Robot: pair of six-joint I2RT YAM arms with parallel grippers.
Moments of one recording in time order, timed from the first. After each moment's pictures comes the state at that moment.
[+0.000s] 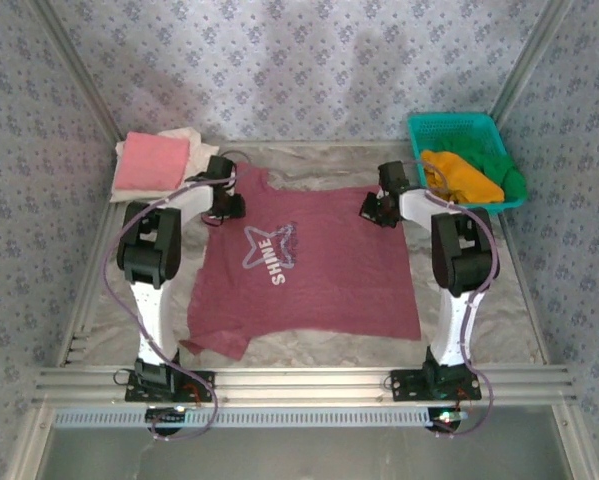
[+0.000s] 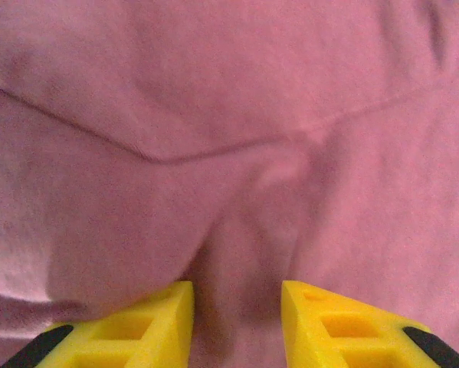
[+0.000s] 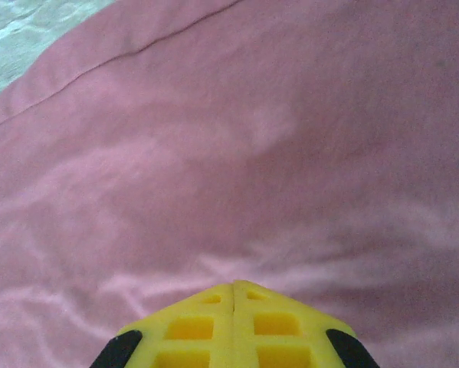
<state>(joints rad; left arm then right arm) -0.24 2.12 1.52 -0.50 0.01 -0.29 0.19 2.01 1.34 -0.39 -0.14 0.54</state>
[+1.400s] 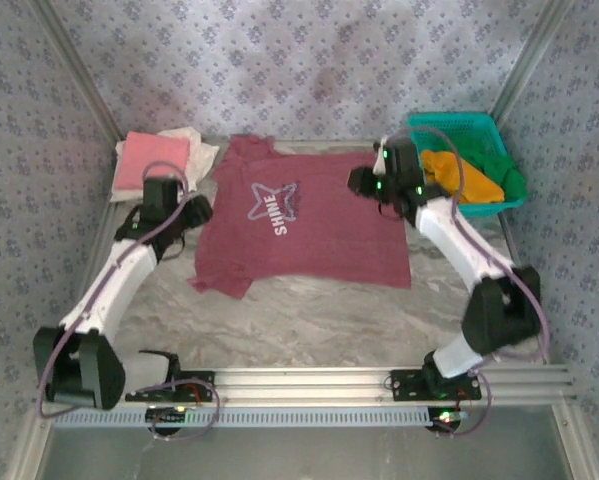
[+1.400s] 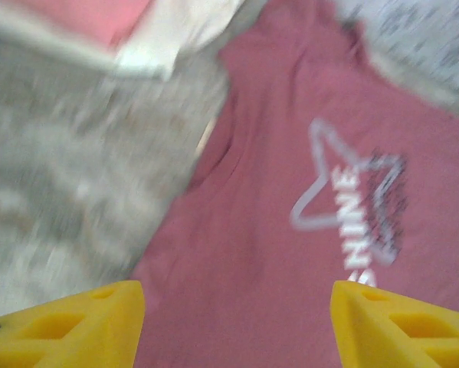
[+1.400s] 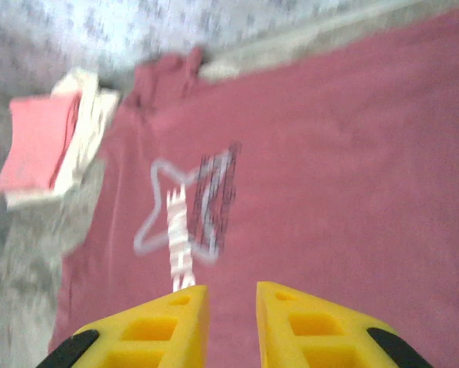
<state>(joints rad) -0.17 1.20 0.93 -0.49 -0.04 -0.55 0.33 1.48 1.20 -0.34 -0.19 0.49</state>
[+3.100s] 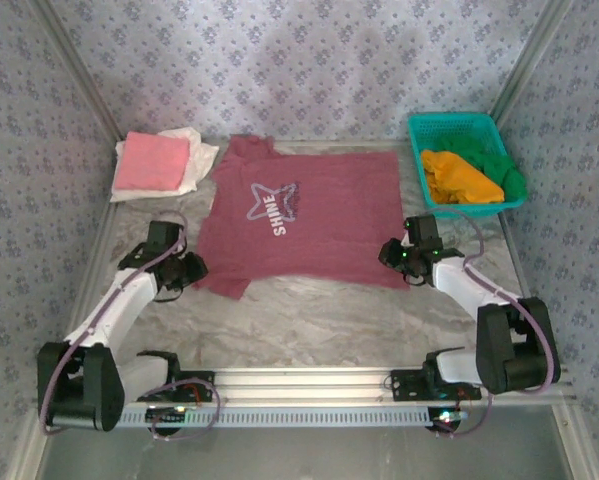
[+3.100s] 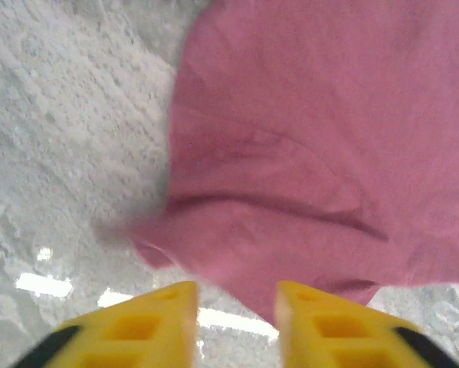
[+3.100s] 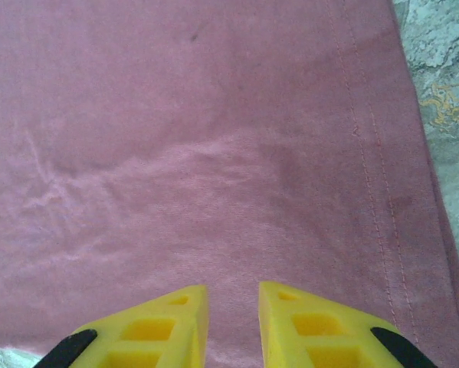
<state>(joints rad) -0.13 1.13 0.69 -0.68 0.11 -0.56 0.17 1.32 0.64 -0.27 -0.18 0.56</state>
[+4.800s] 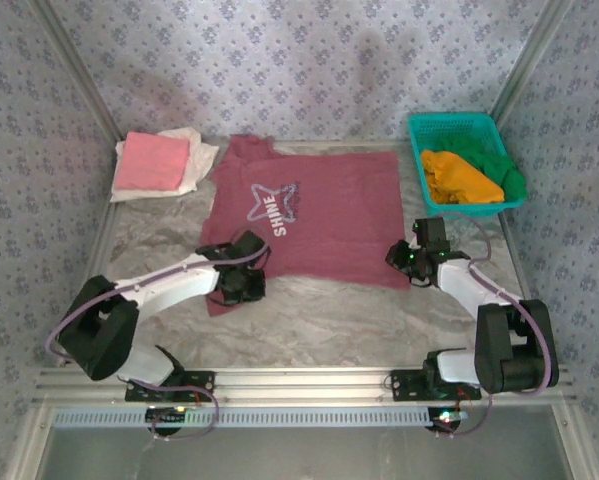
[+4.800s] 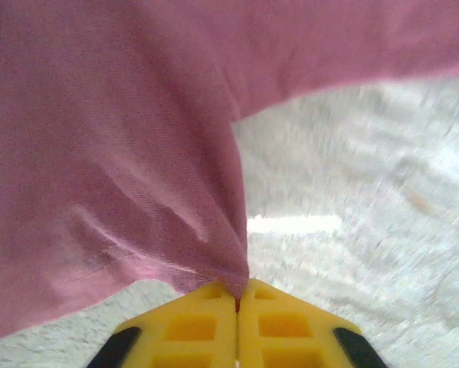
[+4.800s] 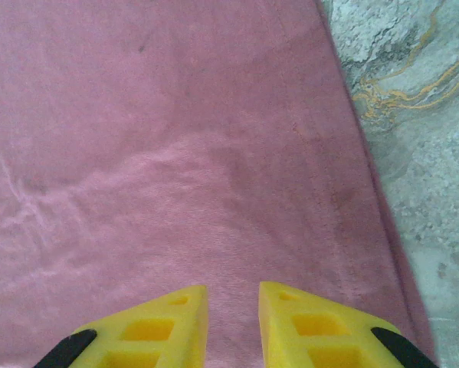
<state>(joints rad) -0.76 1.46 0.82 -0.70 0.04 -0.82 0.10 1.31 0.62 -0.27 -0.20 0.57</state>
